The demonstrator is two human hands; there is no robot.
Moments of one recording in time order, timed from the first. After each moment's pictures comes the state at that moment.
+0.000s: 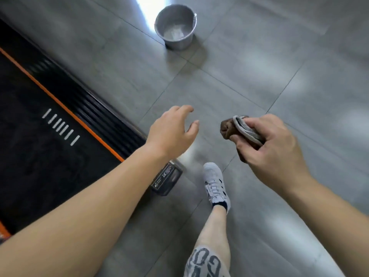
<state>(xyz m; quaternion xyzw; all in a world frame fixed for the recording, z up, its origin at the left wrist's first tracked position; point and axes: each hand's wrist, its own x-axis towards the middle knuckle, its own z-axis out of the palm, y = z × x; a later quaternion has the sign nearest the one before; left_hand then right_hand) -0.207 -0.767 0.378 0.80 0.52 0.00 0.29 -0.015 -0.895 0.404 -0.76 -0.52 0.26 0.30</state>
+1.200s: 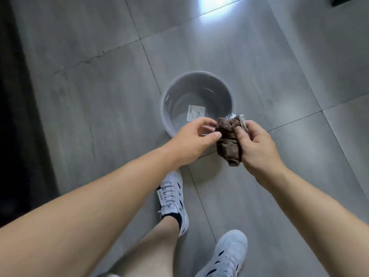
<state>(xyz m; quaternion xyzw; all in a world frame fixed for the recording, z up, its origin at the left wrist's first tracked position) -0.001 -0.132 0.093 0.37 0.59 0.26 0.67 0.178 -0.128 0.100 -0.65 -0.47 0.54 0.24</state>
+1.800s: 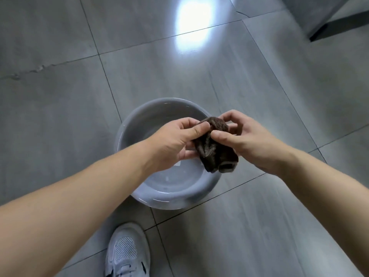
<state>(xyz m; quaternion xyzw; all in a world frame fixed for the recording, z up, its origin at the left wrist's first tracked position) 0.001 0.009 -0.035 0.22 0.45 0.35 0.79 0.193 0.033 0.007 -0.52 -0.53 0.65 0.16</state>
